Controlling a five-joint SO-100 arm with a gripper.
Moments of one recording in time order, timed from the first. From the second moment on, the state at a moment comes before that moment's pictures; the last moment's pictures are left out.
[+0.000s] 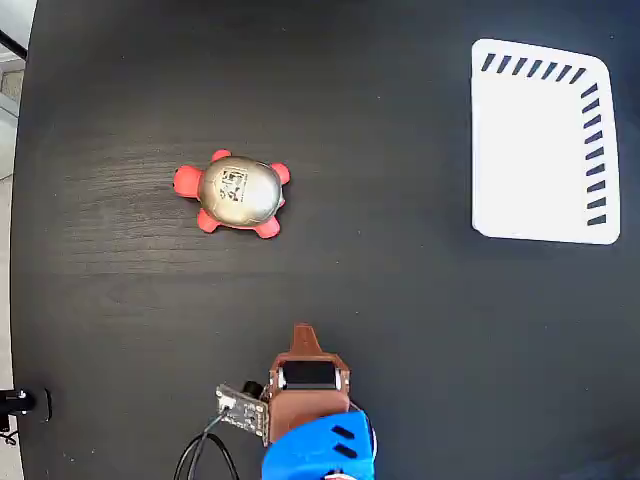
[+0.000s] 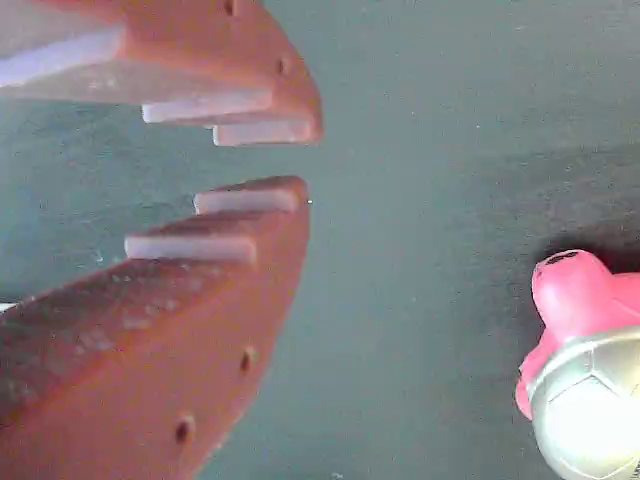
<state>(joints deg) -1.6 186.0 169.8 71.8 6.2</state>
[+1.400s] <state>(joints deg) -8.8 144.3 149.1 56.1 6.8</state>
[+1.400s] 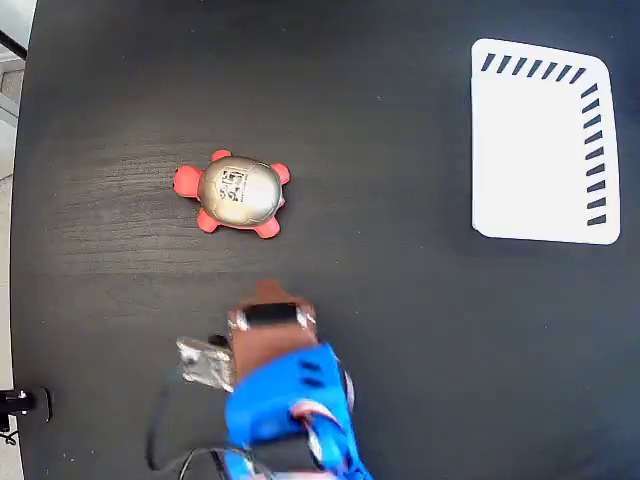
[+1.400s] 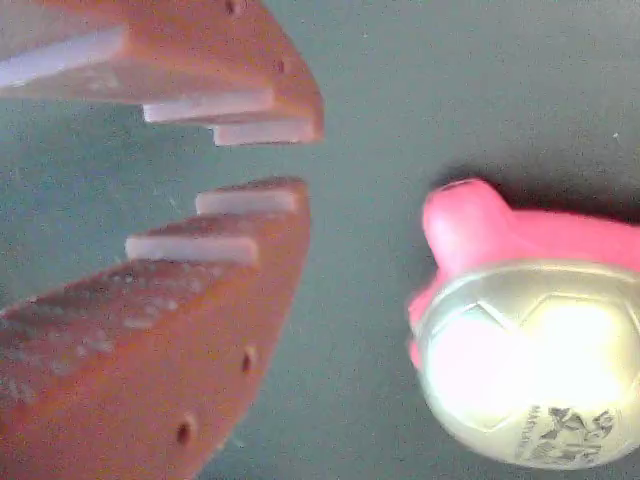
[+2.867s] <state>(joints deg) -12.7 77.9 91.9 74.8 18.0</state>
